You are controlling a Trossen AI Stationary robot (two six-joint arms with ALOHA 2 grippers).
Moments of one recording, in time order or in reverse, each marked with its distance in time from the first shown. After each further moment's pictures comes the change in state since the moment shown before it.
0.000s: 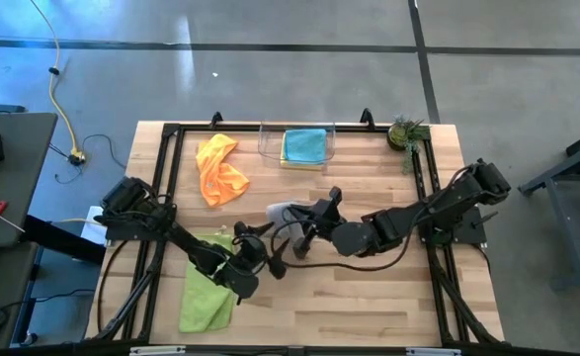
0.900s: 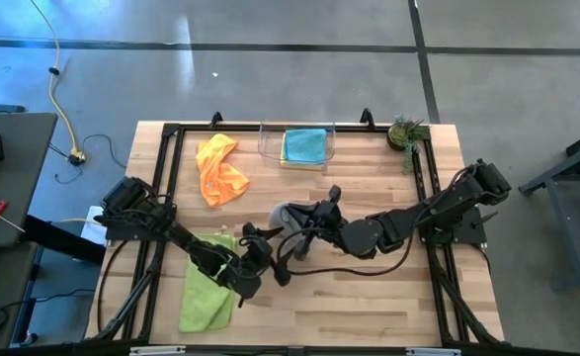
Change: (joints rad) left arm 0.005 0.000 0.065 0.016 0.111 0.097; right arm 0.015 -0.001 0.000 0.189 0.009 -0.162
